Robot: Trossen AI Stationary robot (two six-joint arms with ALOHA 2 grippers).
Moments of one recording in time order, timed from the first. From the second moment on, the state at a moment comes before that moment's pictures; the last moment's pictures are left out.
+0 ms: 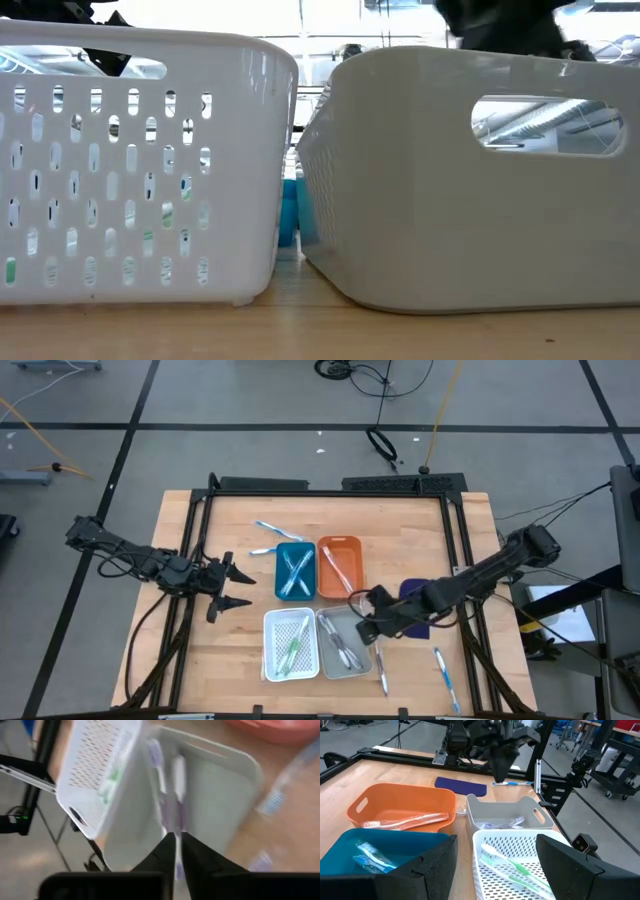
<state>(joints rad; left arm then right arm) -0.41 0.54 0.43 -0.13 -0.23 -0.26 0.45 1.47 1.10 -0.42 0.17 1.40</state>
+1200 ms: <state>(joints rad) -0.41 0.54 0.43 -0.12 -0.24 -0.30 0.68 1.42 1.10 -0.71 -0.11 1.52</state>
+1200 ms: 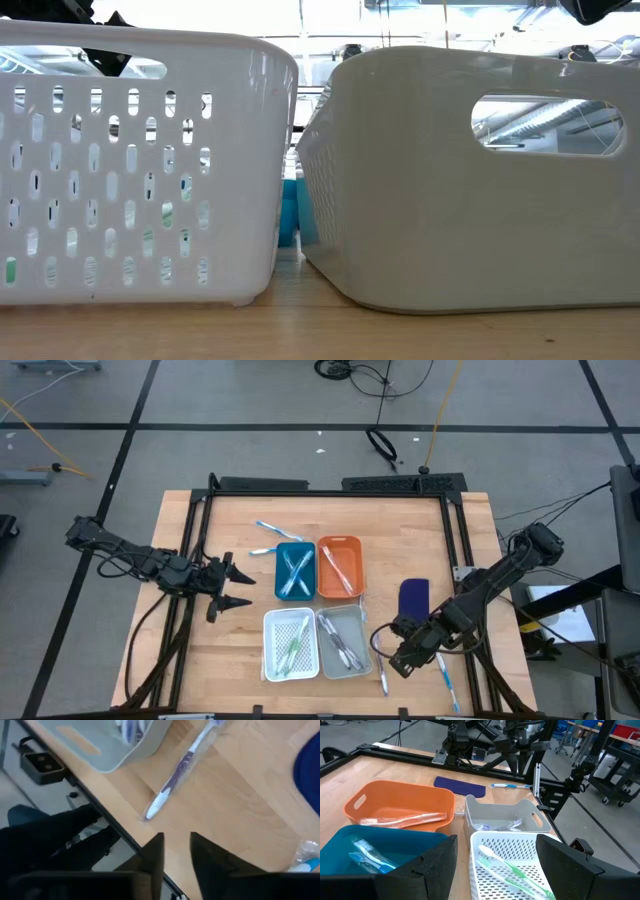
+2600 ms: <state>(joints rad) -0.41 0.54 0.43 -0.13 -0.24 -0.29 0.67 1.70 1.10 -0.55 -0.05 1.78</state>
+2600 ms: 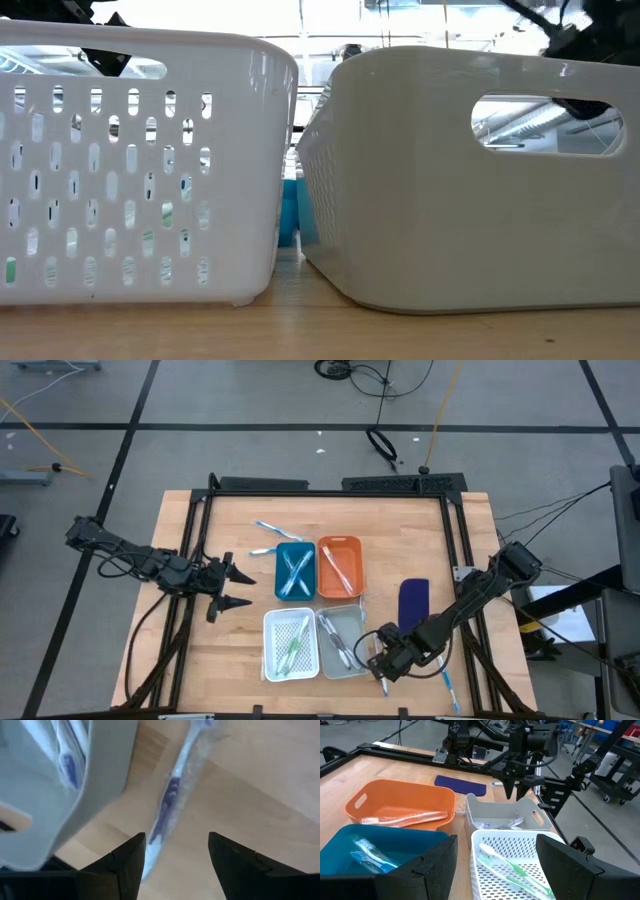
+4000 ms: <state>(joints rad) -0.41 0.54 0.43 -0.11 -0.23 -0.30 0.59 1.74 1.00 -0.45 -0.03 1.77</state>
